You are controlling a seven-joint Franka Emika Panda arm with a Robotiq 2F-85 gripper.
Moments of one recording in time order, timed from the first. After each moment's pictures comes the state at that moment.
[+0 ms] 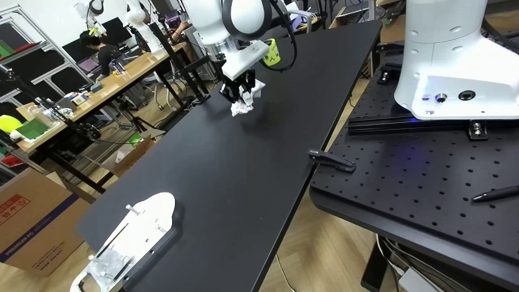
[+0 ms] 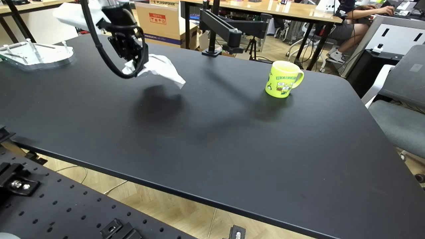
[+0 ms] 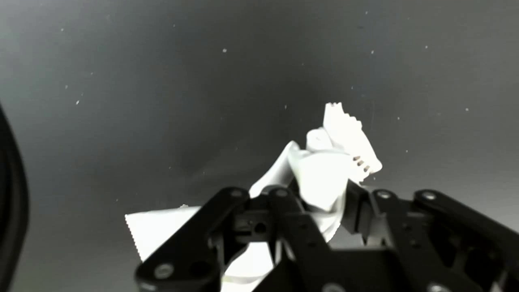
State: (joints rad) arm -0.08 0.25 0.29 -2.50 -0.59 2.87 0.95
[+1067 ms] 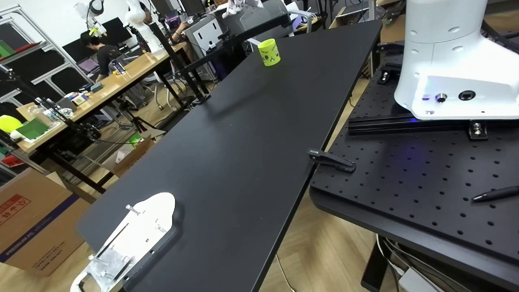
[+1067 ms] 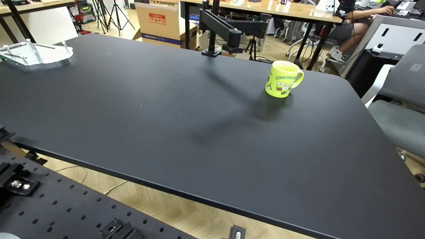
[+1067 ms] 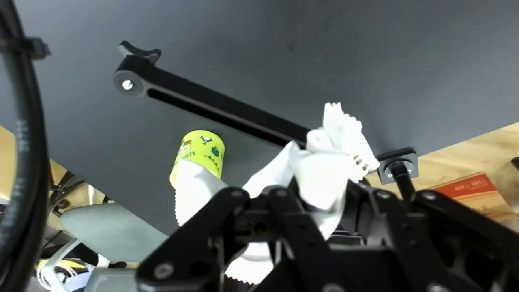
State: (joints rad) arm -0.11 -0.35 0.08 -2.50 -0.25 2.51 0.61
